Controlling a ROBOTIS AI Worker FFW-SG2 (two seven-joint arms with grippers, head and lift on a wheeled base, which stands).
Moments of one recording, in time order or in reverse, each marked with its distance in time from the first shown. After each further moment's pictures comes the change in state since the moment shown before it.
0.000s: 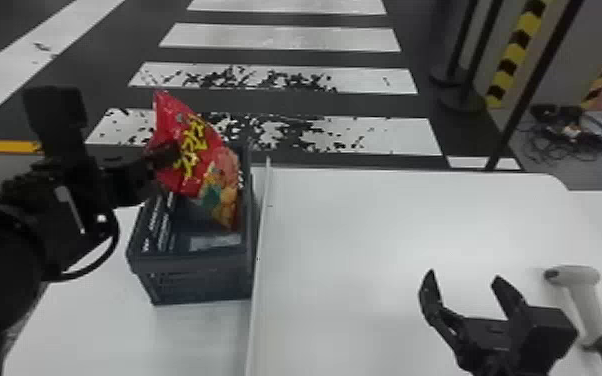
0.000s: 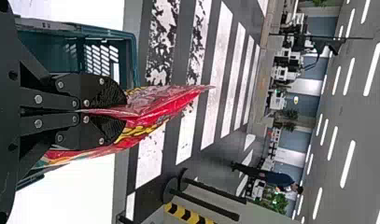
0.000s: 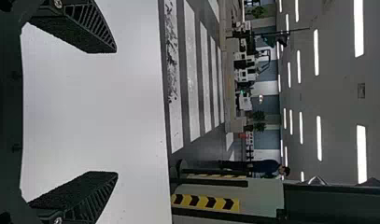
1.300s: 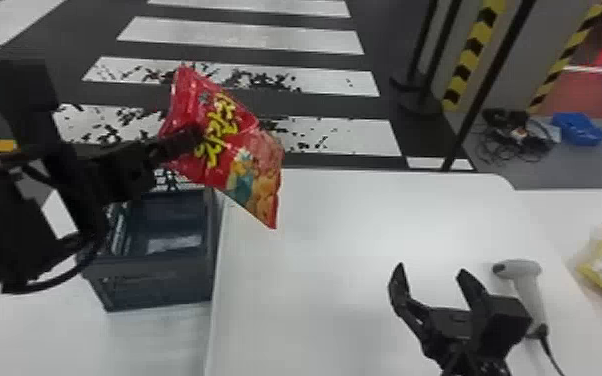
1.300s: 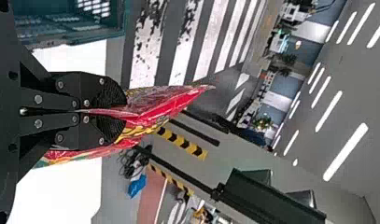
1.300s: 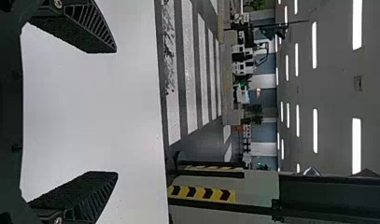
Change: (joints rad) left arm 0.006 -0.066 -0.017 -0.064 0.274 0.054 -0.032; right arm -0.007 0.006 -0.035 0.001 0.001 -0.001 -0.001
